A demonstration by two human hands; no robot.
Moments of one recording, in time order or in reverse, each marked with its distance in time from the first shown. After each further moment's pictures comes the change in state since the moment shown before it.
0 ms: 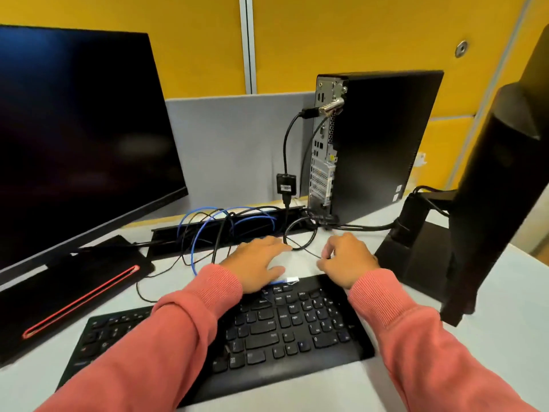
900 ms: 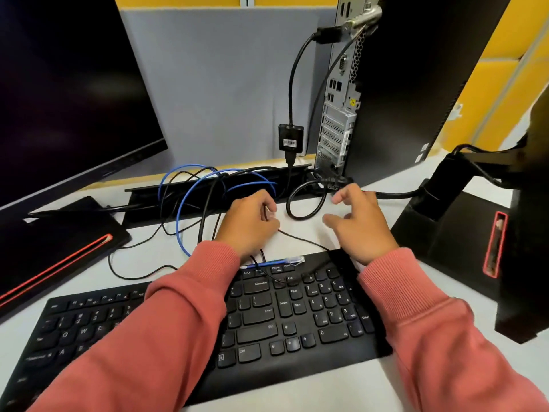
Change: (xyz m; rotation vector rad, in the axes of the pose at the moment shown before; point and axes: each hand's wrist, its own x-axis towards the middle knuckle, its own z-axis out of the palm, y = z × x) left_hand 0.026 -0.002 0.017 -0.504 0.400 -0.339; right_hand 0.021 0.005 0.015 0.444 0.119 -0.068
